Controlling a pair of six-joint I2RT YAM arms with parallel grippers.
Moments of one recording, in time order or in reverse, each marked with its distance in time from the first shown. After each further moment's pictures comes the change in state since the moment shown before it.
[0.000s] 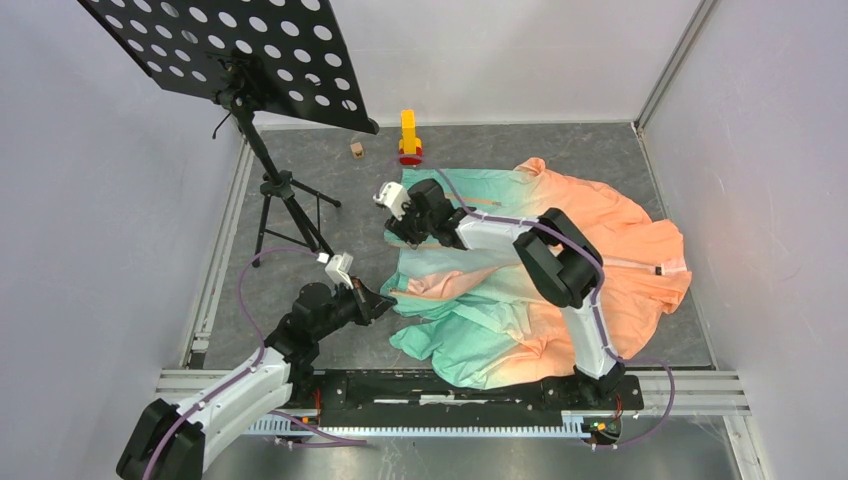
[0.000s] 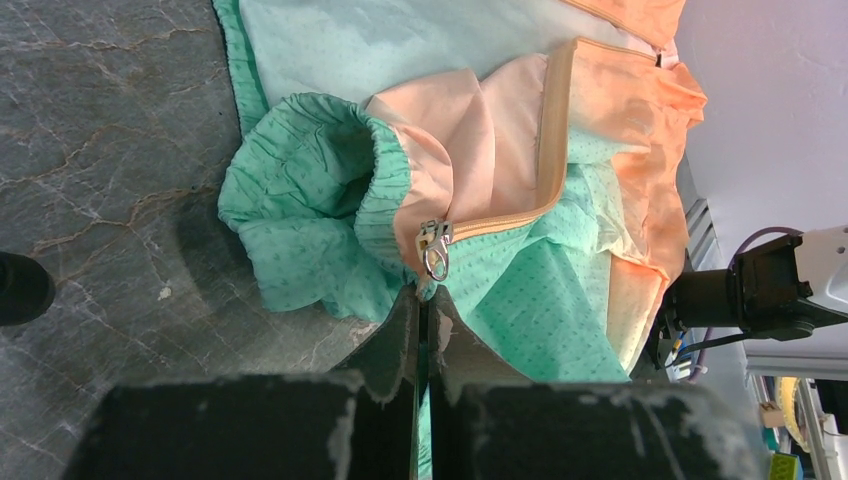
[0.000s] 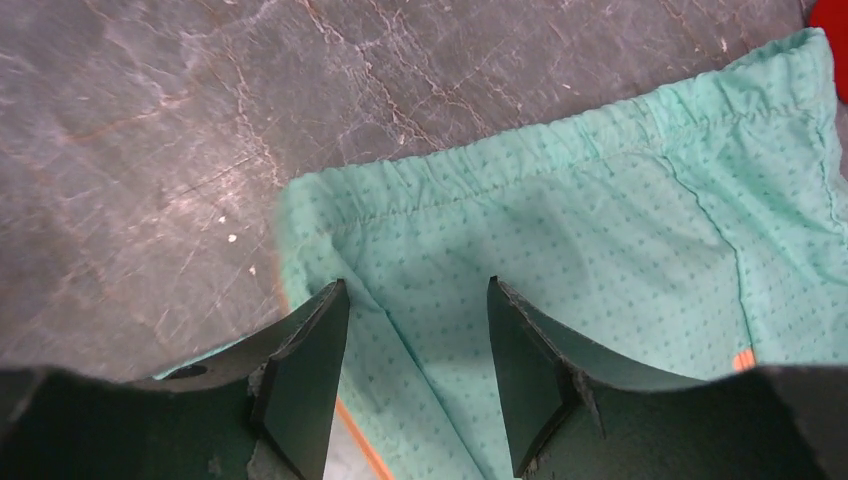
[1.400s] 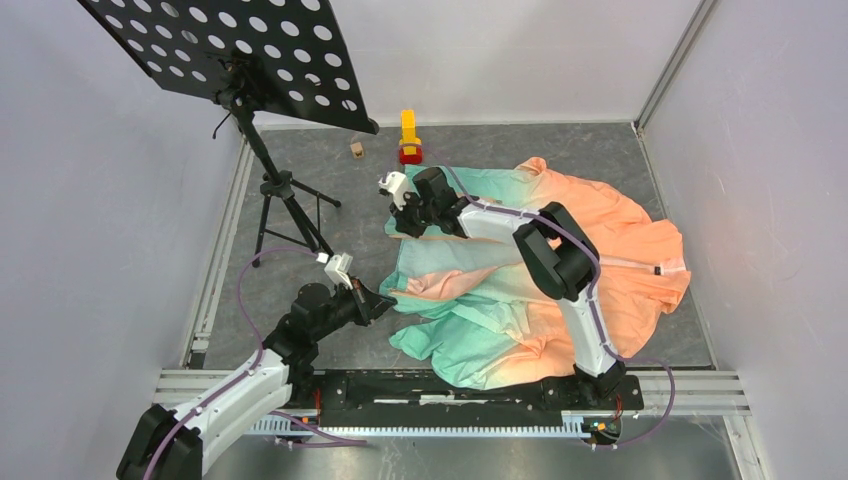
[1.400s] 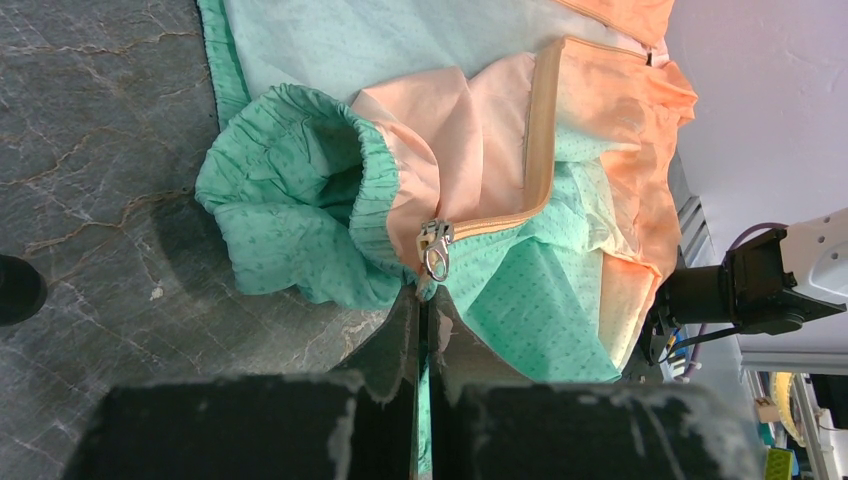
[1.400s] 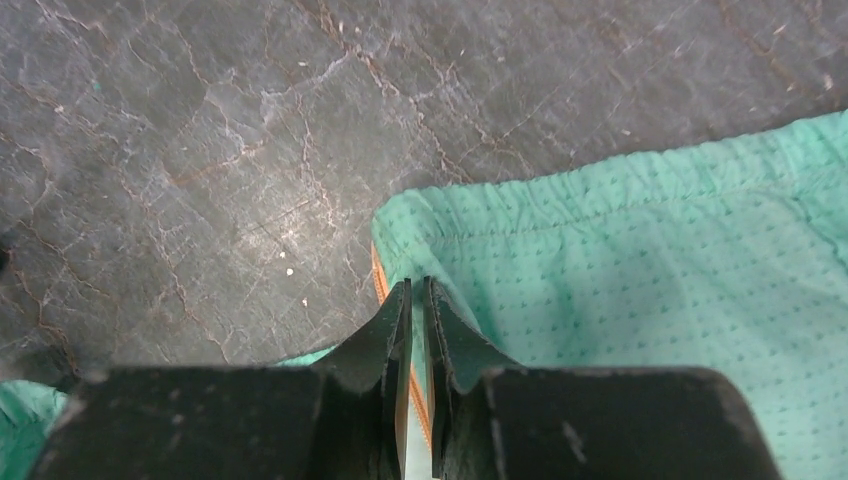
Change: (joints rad) left arm 0.000 -0.037 0.004 -0.031 0.008 0.000; right arm -0.031 0.069 0.105 -0.031 -0.200 0.086
